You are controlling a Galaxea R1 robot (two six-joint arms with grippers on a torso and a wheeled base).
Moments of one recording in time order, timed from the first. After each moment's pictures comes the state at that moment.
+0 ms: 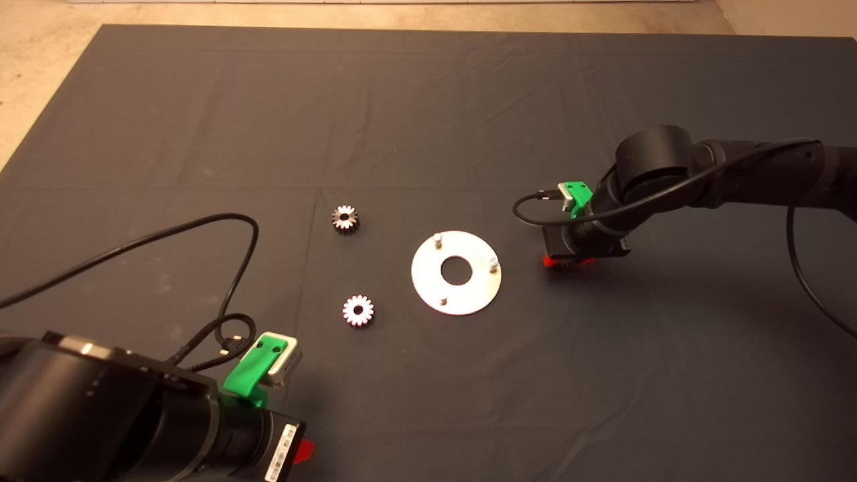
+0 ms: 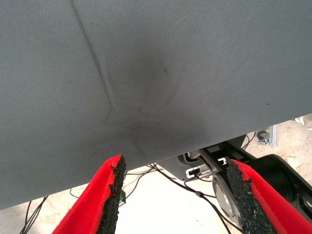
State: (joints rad) left arm -0.14 2.19 -0.33 0.56 1.52 -1.58; right arm 0.27 2.49 -1.12 -0.44 -1.47 1.40
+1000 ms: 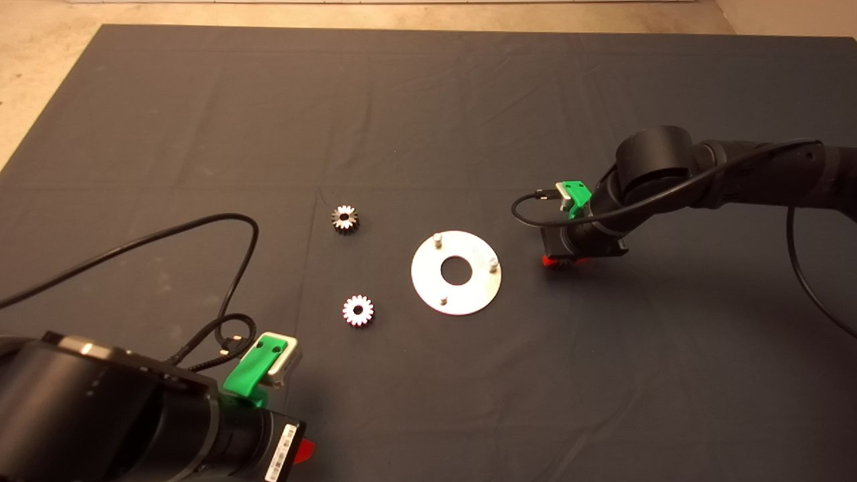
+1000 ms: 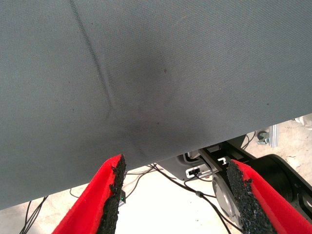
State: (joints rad) left arm -0.14 2.19 -0.33 0.56 1.52 -1.58; right arm 0.27 2.49 -1.09 -0.44 -1.46 1.39
